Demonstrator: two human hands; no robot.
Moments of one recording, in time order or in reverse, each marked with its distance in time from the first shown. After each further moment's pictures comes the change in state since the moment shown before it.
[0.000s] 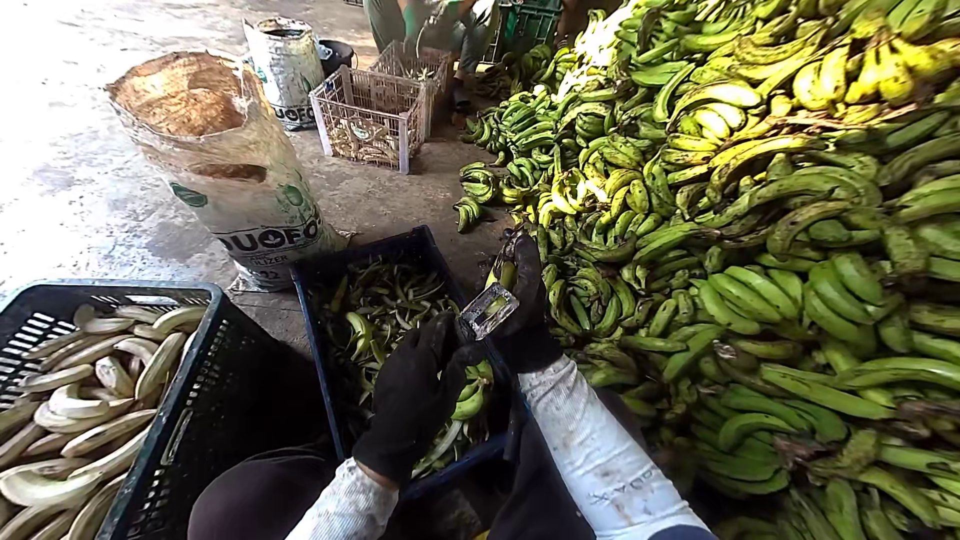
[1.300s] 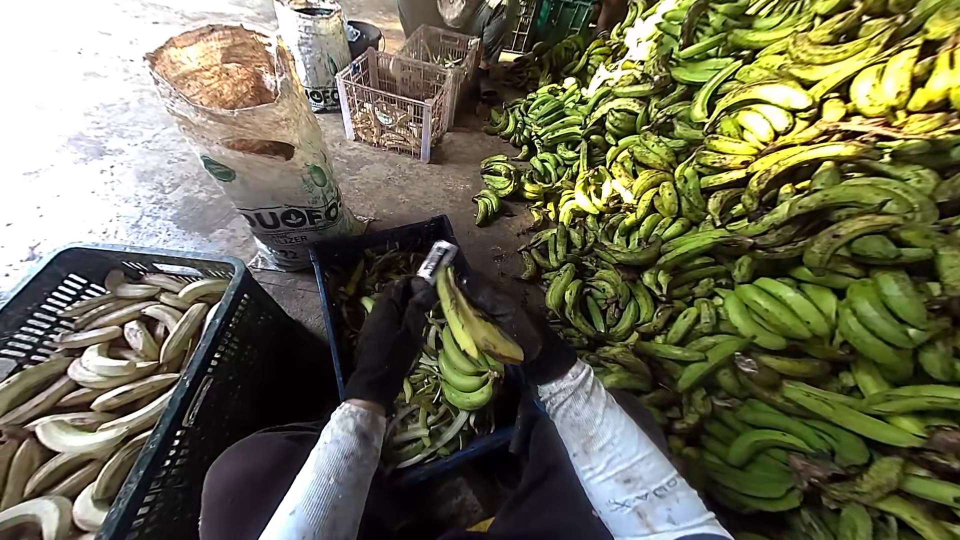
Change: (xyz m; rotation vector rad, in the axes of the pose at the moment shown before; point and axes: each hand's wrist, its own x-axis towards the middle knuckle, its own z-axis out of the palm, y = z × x) left_hand 0.030 -0.043 -0.024 -0.194 0.123 -0.370; right_hand -0.019 -0.003 0.003 0.031 -0.885 0.396
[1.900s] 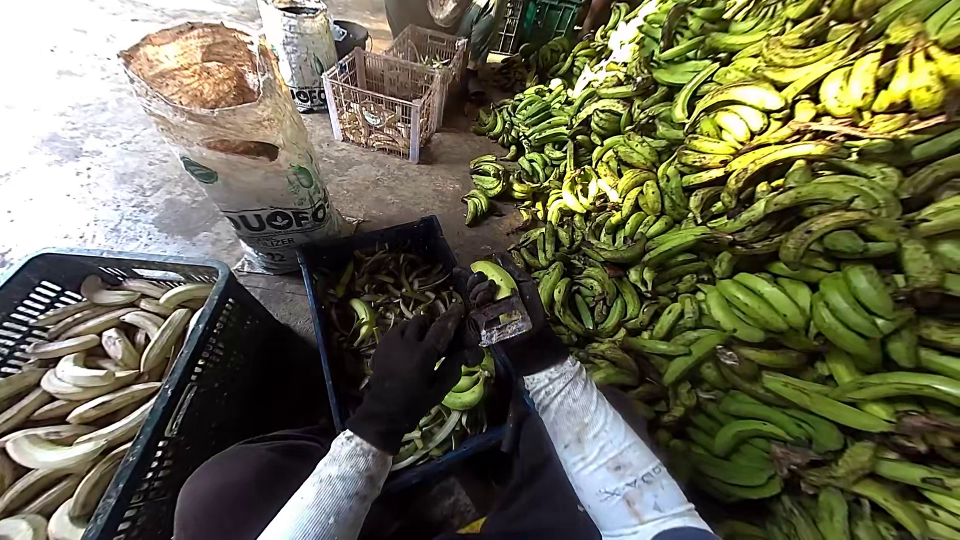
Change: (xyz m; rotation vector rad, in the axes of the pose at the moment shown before) left_hand -0.035 -0.004 0.028 0.387 0.056 0.672; right_hand -0.002 0.012 -0.017 0.714 0.329 -0.169
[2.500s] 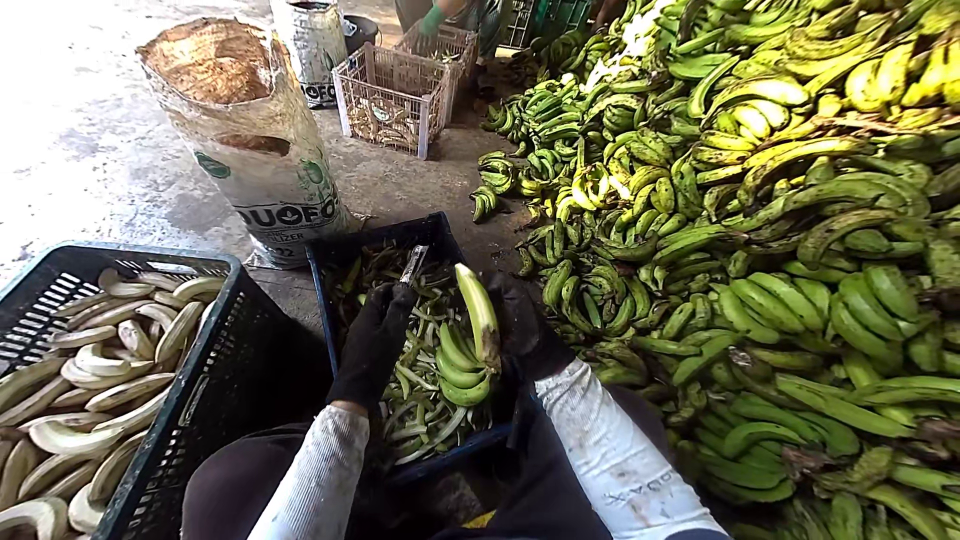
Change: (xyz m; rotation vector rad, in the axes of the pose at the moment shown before) left_hand 0.018 -0.039 -0.022 -0.553 -0.075 -0.843; right_hand 0.001 0.004 0.009 -0.399 -0.042 0.247
